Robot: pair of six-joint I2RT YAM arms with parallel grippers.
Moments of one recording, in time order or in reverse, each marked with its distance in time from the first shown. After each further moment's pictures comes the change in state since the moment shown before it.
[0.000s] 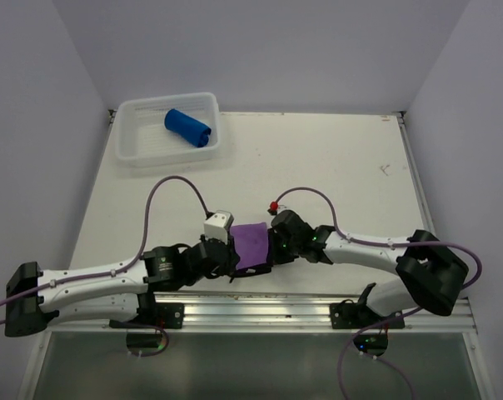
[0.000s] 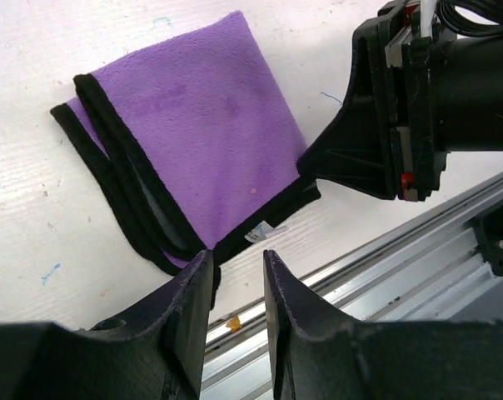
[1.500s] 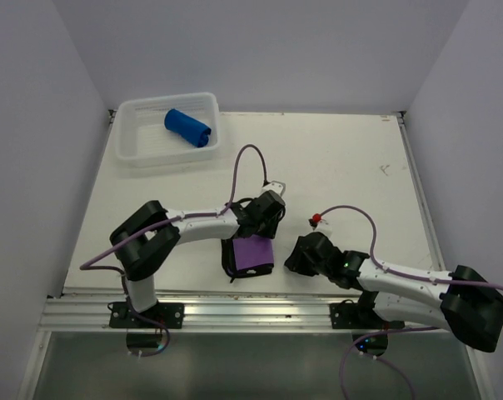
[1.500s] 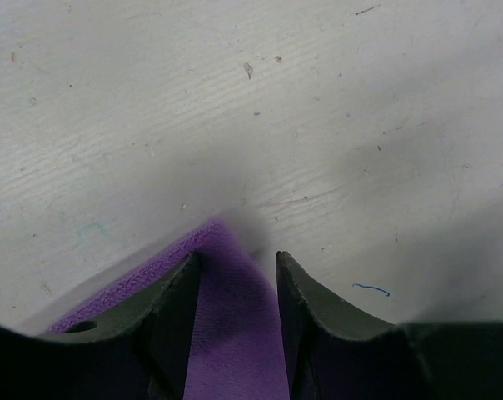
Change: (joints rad) left arm 0.276 0.877 0.489 0.209 0.211 0.281; right arm 0.013 -0.366 -0.334 0.049 0.226 0.353
